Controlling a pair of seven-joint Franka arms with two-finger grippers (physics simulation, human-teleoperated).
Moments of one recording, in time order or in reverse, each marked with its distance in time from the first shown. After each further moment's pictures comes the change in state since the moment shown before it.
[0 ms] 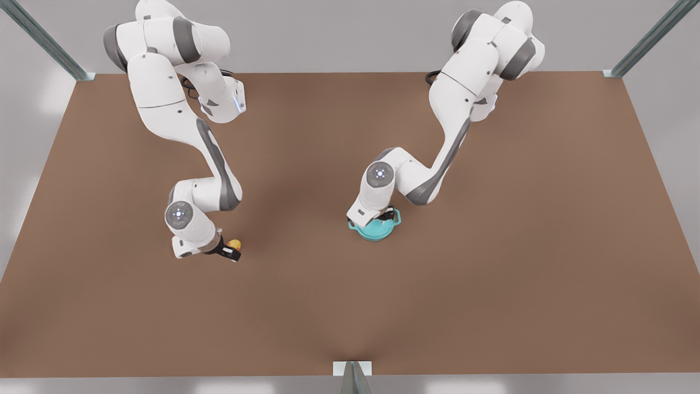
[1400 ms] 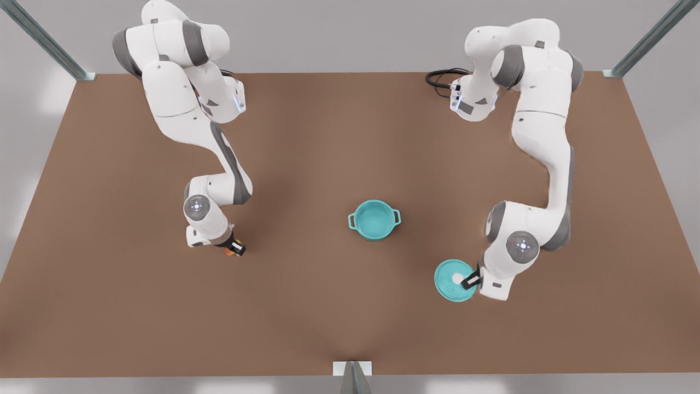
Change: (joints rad) left arm 0.532 0.001 0.018 0.313 -0.005 -0.290 0.119; right arm 0.081 0.028 -0.051 -0.123 0.002 0.161 0.165
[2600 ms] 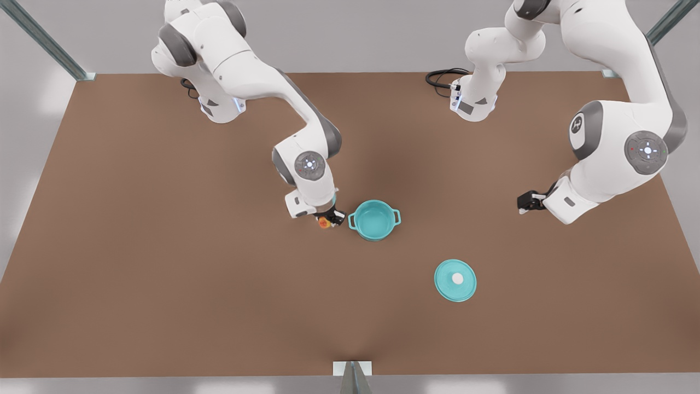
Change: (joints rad) left arm 0.089 -0.414 -0.009 -0.153 -0.093 -0.392 0.720; right arm 0.439 0.027 0.030 0.576 0.005 -0.570 0.411
